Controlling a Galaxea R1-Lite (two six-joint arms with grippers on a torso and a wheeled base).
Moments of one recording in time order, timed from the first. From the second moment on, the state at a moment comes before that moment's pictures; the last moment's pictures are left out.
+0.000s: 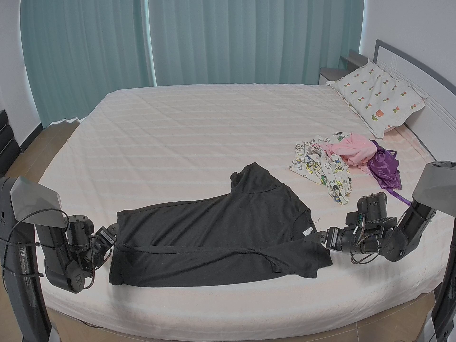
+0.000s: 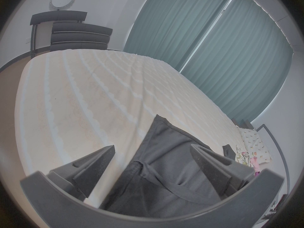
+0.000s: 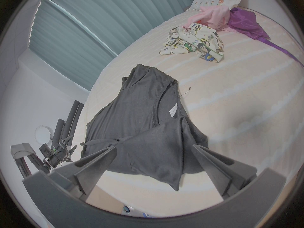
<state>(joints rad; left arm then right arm) 0.03 2.34 -0.38 -1.46 0.15 -0.73 0.21 2.17 -0.63 -0.80 0.28 0.48</state>
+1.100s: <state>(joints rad) -0.02 2.36 -0.36 -1.46 0.14 -0.91 0.18 2.40 -0.82 -0.92 0.29 0.59</state>
